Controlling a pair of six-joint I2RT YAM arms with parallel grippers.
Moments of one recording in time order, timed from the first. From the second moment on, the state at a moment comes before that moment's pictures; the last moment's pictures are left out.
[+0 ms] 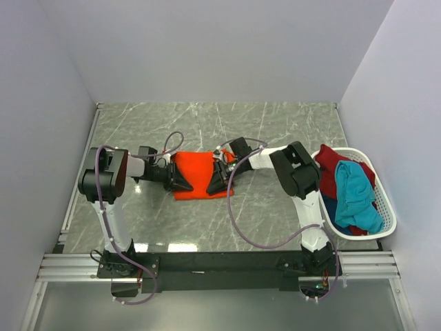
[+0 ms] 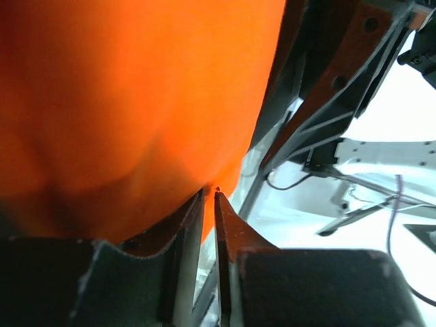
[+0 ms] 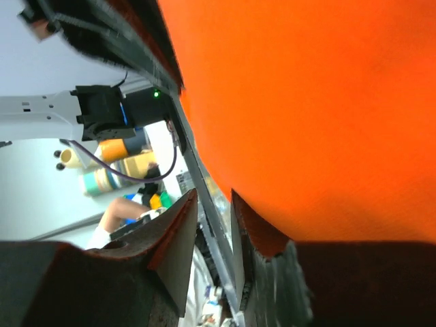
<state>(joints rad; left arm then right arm) -0.09 1.98 0.88 -0.08 1.10 -0.40 0.52 2.24 1.32 -0.19 -1.11 0.53</state>
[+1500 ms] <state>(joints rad) -0.01 1.83 1.07 -0.12 1.10 -0.30 0.39 2.09 1.62 -0.47 -1.01 0.25</state>
